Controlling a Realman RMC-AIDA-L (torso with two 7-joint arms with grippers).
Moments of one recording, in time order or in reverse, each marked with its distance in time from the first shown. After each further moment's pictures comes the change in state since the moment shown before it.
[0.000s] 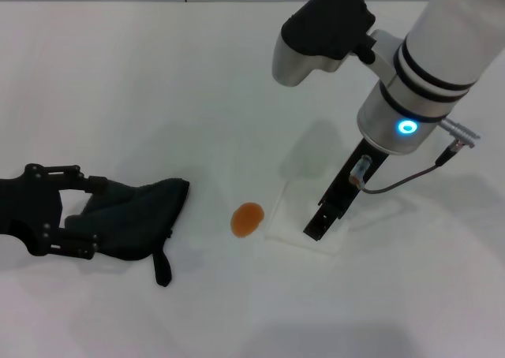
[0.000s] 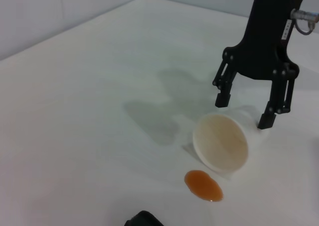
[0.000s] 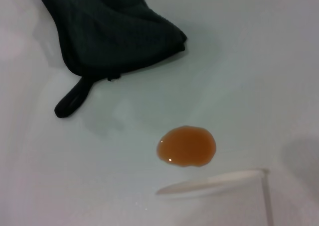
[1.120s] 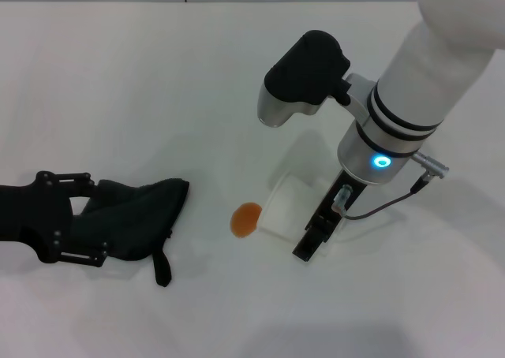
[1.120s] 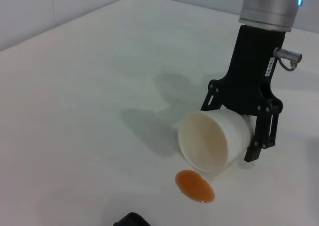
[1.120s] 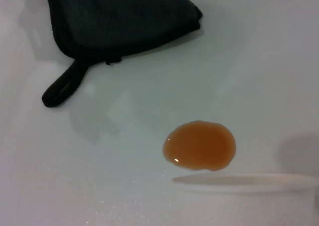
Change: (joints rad) left arm 0.007 -0.018 0.021 0.000 0.001 -0.009 0.000; right arm 0.031 0.000 -0.171 0.191 0.097 0.209 -0.029
